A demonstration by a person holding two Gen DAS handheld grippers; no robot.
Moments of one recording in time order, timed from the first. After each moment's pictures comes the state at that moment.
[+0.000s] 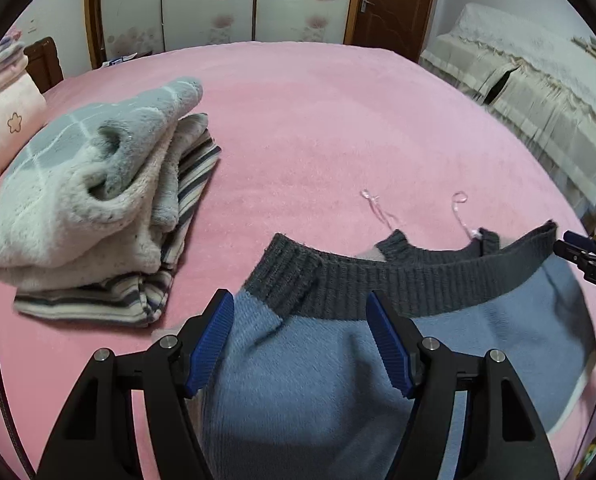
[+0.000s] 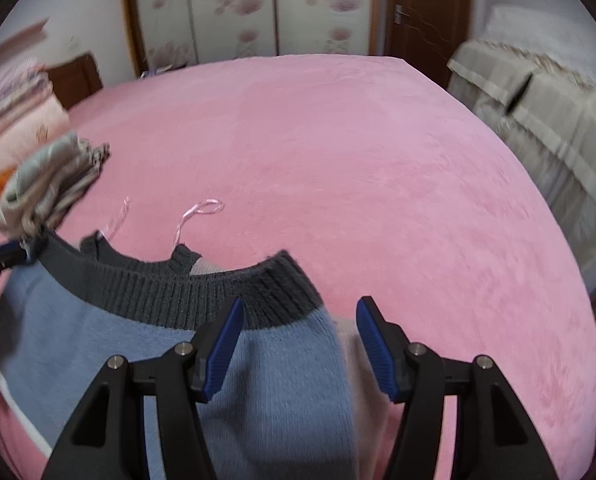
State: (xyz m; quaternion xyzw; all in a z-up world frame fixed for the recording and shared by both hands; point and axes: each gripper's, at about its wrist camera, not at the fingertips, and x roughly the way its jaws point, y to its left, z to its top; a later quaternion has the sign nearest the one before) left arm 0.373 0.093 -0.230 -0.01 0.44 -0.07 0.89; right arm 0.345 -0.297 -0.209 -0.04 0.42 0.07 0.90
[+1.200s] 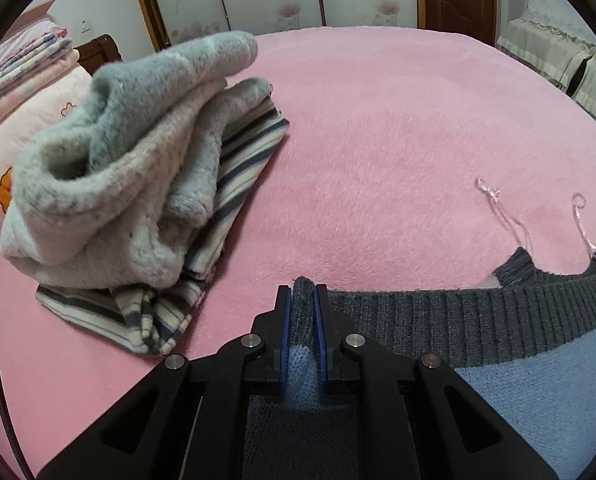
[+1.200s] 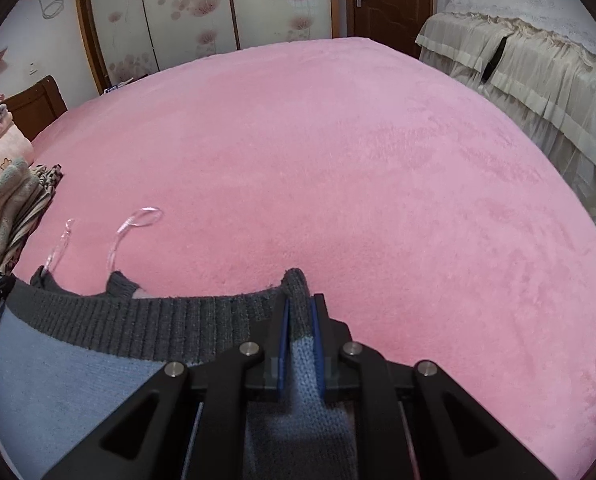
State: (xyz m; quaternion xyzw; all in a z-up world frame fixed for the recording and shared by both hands) left arm 0.409 0.088 -0.284 0.03 0.45 0.08 0.89; right arm 0.385 -0.318 -0.259 0.04 0.43 0.01 0.90
